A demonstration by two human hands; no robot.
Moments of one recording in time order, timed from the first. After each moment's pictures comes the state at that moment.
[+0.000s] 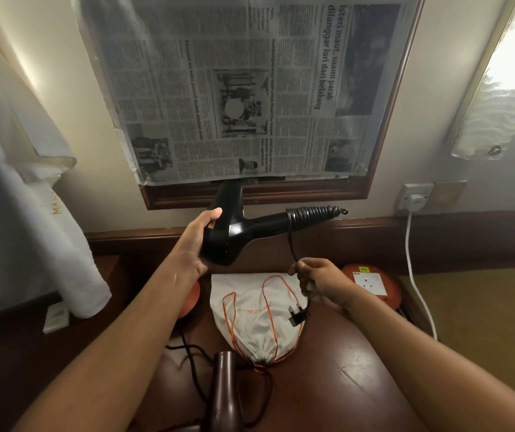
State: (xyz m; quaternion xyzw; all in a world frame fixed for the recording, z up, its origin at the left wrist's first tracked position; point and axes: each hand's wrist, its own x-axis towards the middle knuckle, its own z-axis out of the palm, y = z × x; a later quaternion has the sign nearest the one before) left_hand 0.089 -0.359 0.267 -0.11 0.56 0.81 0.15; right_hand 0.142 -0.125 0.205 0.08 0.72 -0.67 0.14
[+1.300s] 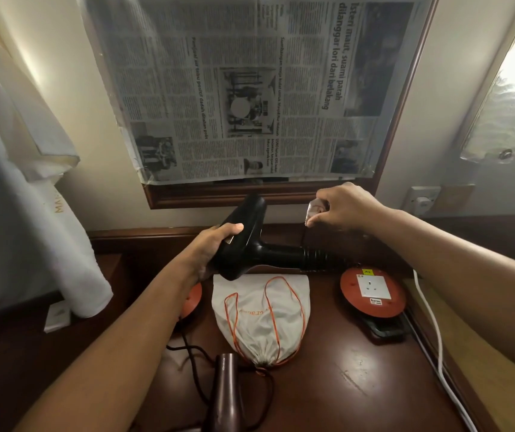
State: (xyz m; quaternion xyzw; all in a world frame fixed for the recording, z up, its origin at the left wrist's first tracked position) left_hand 0.088 -0.359 0.263 -0.05 0.70 0.68 0.21; right_hand 0.081 -0.087 0.323 -0.12 0.99 -0.09 -0.06
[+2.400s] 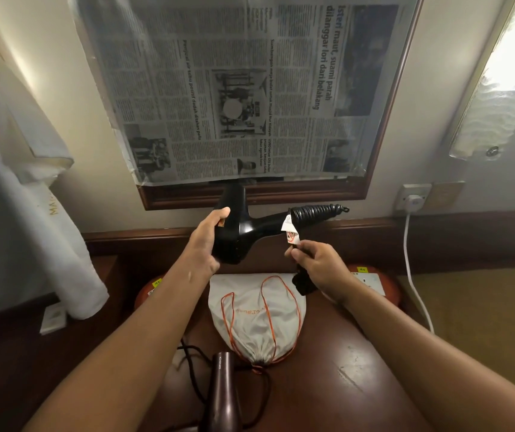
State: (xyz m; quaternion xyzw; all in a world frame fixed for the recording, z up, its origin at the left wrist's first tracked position) left_hand 0.083 -0.338 0.261 -0.13 0.55 0.81 0.12; right_hand 0.146 -0.133 0.234 0.01 0.82 -0.57 -0.02
